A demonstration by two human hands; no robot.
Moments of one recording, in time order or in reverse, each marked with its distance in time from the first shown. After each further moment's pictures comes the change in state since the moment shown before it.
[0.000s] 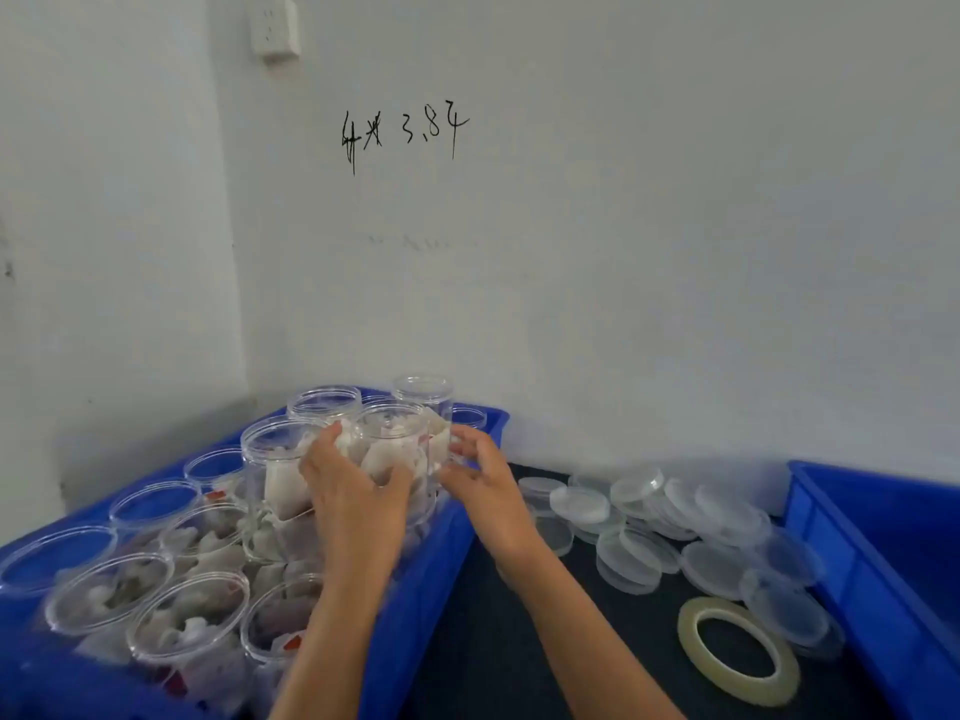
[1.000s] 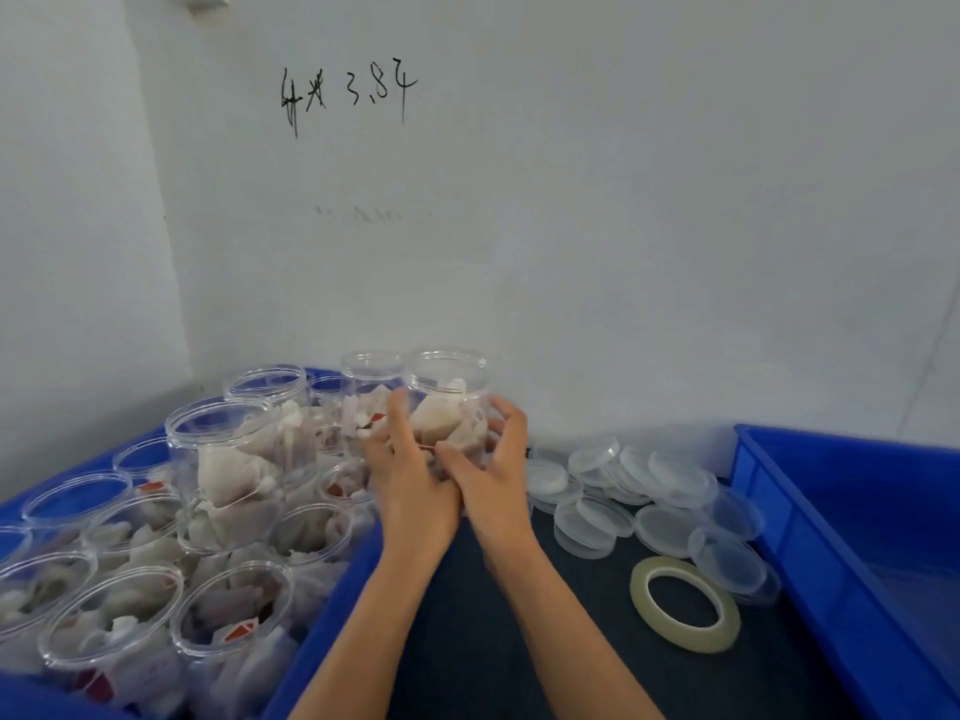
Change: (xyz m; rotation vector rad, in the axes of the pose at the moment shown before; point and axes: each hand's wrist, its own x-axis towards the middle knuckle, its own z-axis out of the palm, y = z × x) left_hand -0.035 0.006 0.069 -0.040 -0.295 0.144; right_hand -0.021 0.001 -0.020 0.074 0.364 -0.131
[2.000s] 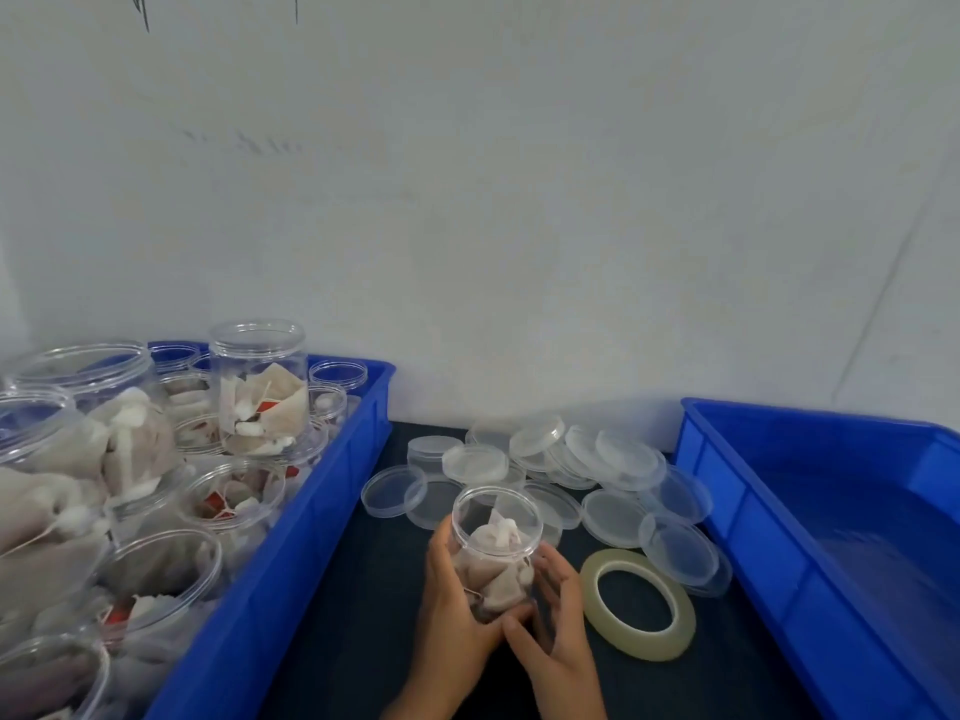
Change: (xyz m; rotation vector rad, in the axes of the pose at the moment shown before) left_hand -0.072 -0.107 0.136 -0.384 -0.476 -0.085; right_hand -0.059 0.129 -0.145 -0.150 0.057 0.172
